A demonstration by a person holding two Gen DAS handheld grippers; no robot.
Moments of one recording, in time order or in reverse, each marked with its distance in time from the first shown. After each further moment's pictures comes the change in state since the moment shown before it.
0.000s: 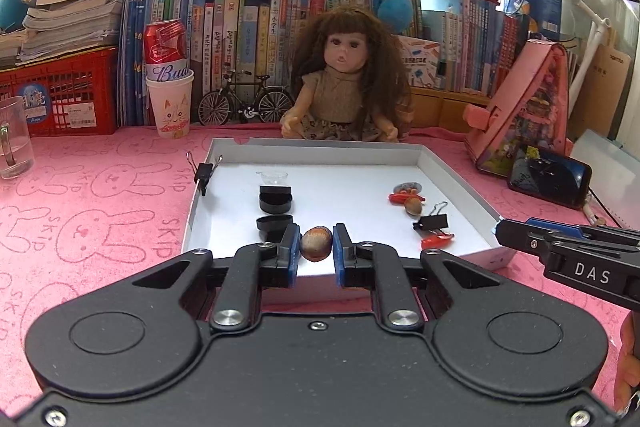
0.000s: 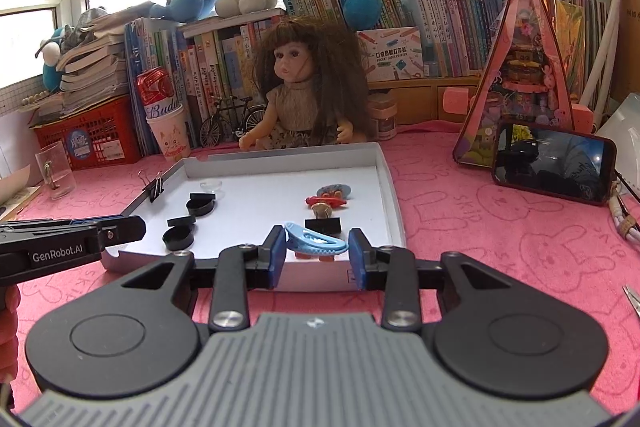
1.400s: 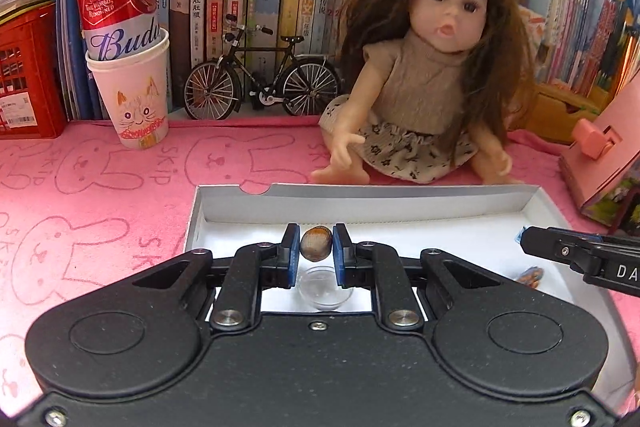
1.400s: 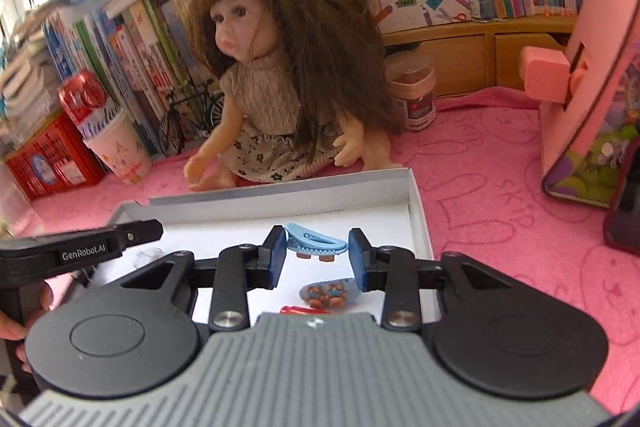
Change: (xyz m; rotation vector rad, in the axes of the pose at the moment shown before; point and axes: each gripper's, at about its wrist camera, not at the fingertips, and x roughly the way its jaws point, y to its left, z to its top) left arm 0.208 0.051 0.085 -0.051 0.201 0.039; right arm 0.187 -0.032 0.075 0.071 0.228 0.077
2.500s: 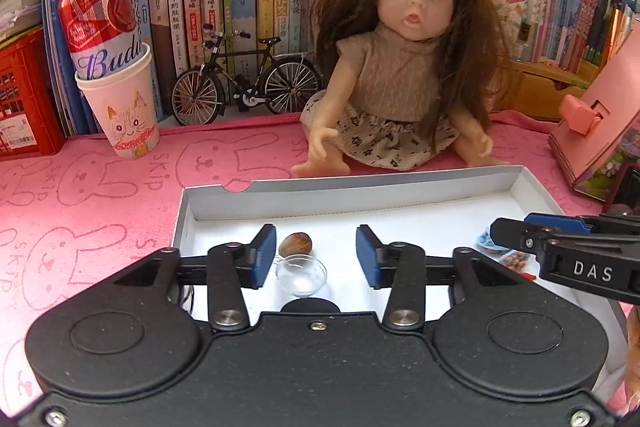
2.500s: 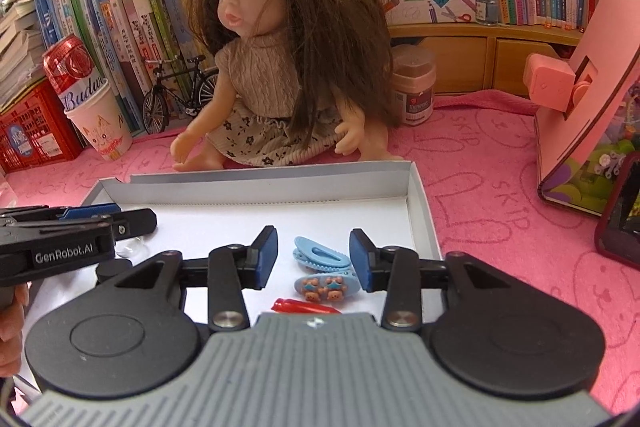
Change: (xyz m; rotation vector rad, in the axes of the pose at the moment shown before) left arm -0.016 -0.013 0.001 0.076 0.012 0.010; right arm -0.001 0.017 0.000 -0.034 0.020 -0.068
